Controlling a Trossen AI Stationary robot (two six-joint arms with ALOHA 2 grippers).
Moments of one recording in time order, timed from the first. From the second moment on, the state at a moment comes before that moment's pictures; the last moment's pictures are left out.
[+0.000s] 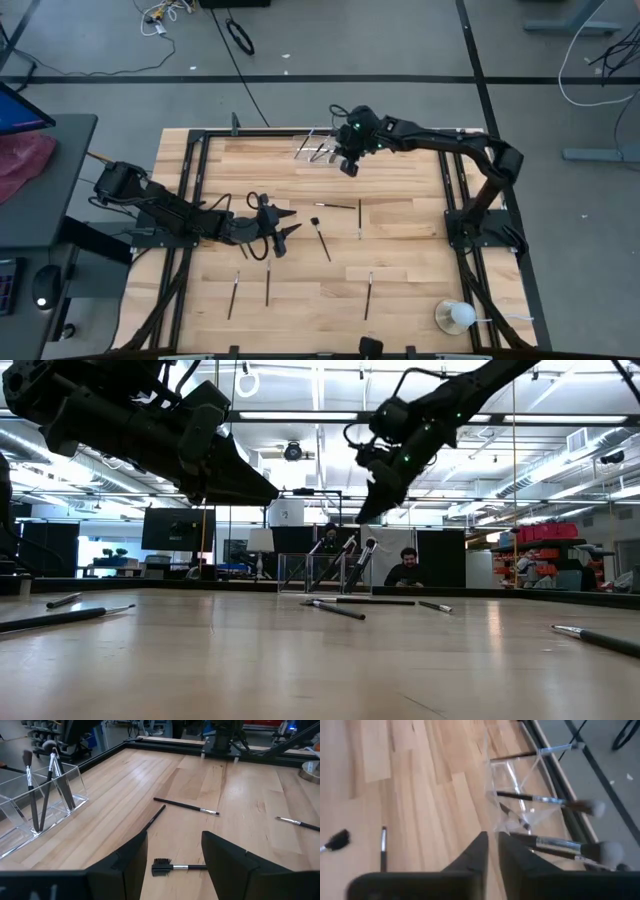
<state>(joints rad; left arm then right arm) -0.27 1.46 0.43 0.70 -0.63 -0.22 -0.52 1.72 1.25 -0.39 -0.13 -0.23</state>
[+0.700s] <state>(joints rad) -0.27 1.46 0.43 0.70 -0.63 -0.22 -0.49 1.79 1.25 -0.05 0.12 -0.22</state>
